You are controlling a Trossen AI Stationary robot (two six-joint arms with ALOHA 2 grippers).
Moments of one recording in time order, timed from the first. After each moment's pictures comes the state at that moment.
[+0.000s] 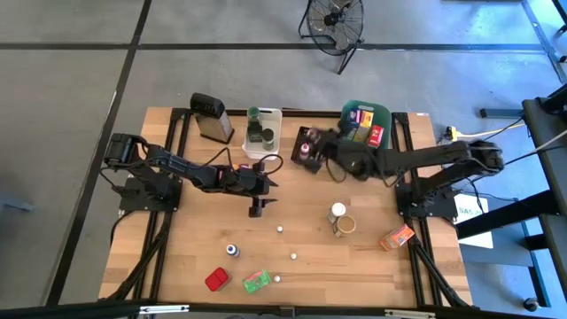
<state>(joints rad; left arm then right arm) -0.02 1.57 0.64 0.34 -0.11 0.09 0.01 1.37 0.93 0.16 0.78 -0.16</state>
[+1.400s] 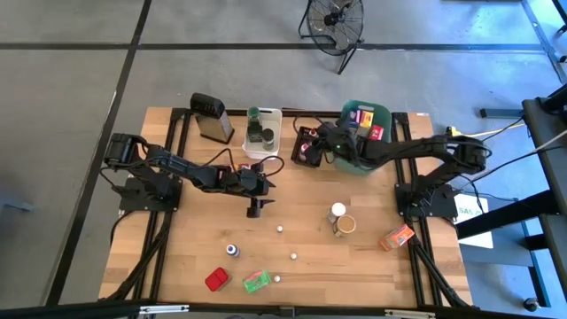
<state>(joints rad) -0.02 1.57 0.64 0.29 -0.11 0.09 -0.26 1.52 0.77 0.24 0.47 0.20</state>
